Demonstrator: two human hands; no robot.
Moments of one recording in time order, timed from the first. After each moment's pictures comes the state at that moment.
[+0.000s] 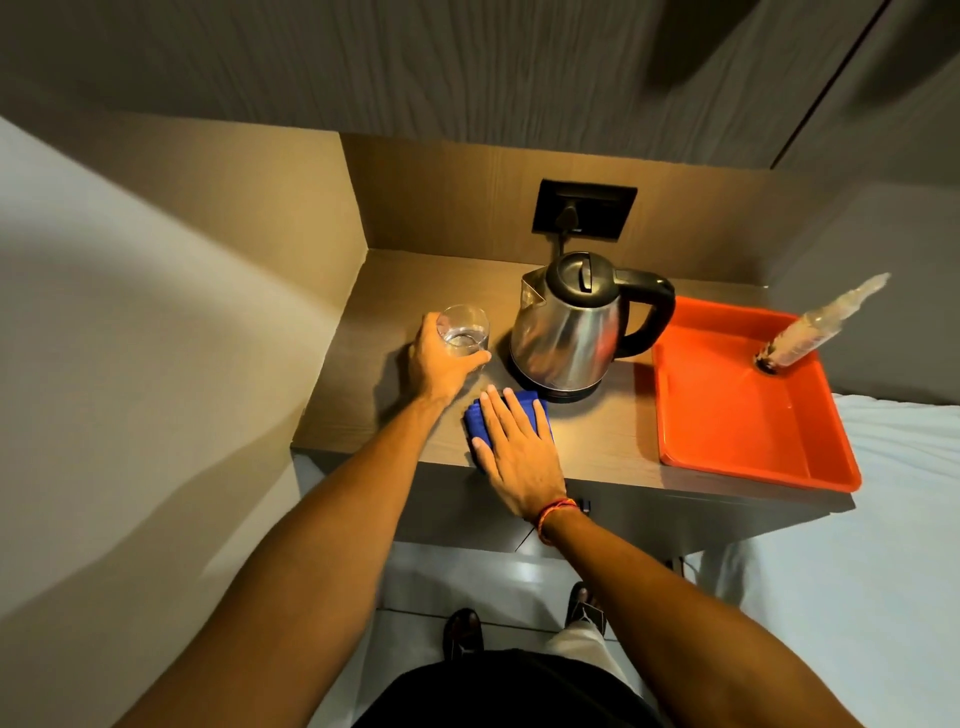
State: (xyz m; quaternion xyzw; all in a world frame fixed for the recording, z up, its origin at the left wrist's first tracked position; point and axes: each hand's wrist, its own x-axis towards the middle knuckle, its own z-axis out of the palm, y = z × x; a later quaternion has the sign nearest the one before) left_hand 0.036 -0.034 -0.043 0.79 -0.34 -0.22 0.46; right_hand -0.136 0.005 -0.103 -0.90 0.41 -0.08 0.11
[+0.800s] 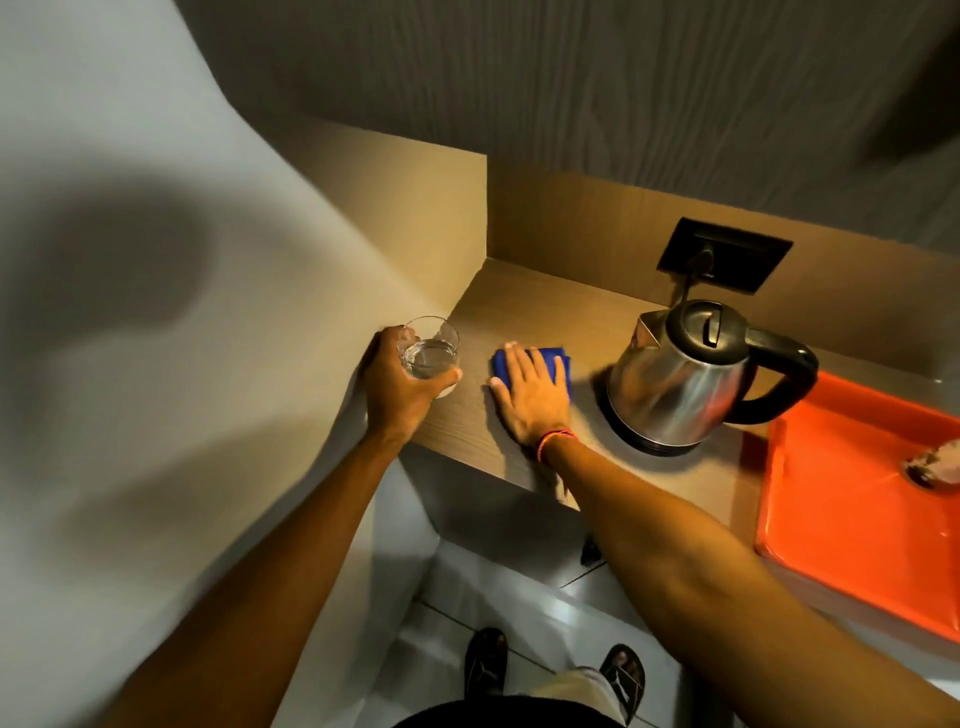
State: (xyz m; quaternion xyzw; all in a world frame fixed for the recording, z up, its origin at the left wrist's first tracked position) left_hand 0.134 0.086 -0.018 0.82 -0.28 -0.04 0.50; right_hand 0.001 -0.053 -0.060 -0.92 0.35 -0.02 0.18
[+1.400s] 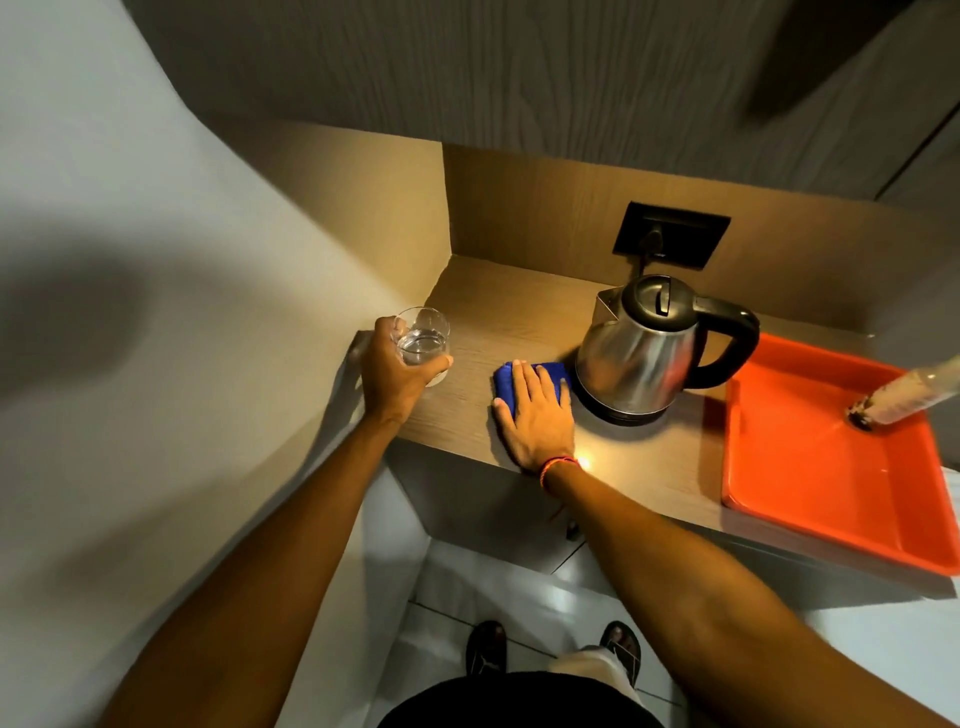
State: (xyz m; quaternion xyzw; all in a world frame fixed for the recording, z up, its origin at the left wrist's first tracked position) left_hand 0.123 0.063 -0.013 0.83 -0.31 -0.07 0.47; right_hand -0.066 -0.026 -0.074 -0.89 0.42 -0.08 0.17
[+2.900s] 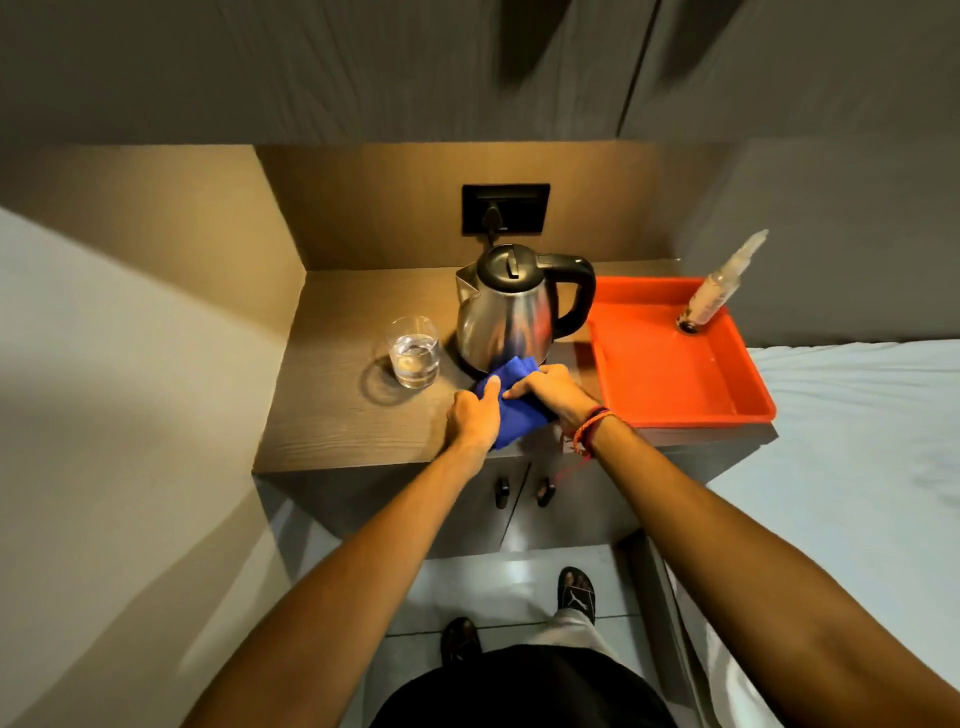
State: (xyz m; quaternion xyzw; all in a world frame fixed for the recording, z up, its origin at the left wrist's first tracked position) left_hand -0.077 -0.004 -0.047 0.79 -0.25 -0.41 0.37; right_hand -0.186 -0.058 -0.012 -0.51 0.62 -0.19 0.57
